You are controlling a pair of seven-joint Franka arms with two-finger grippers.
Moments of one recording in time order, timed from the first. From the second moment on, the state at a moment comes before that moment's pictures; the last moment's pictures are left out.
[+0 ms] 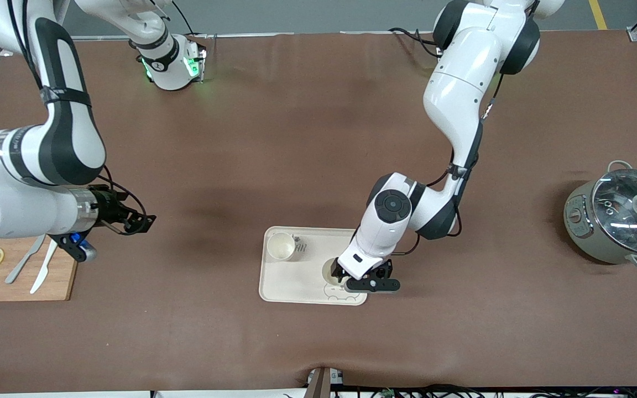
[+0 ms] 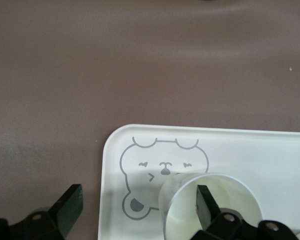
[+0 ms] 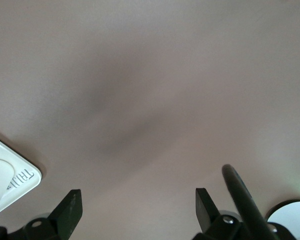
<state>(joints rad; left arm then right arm) -0.57 1.02 0.04 -1.08 -0.02 2.44 -0.55 0.16 0.45 -0.09 -1.50 0.22 1.61 0.72</state>
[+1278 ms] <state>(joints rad) -0.59 1.03 0.05 -1.09 -0.02 2.44 -0.57 0.36 0.55 -0.08 -1.49 0.30 1.89 1.01</state>
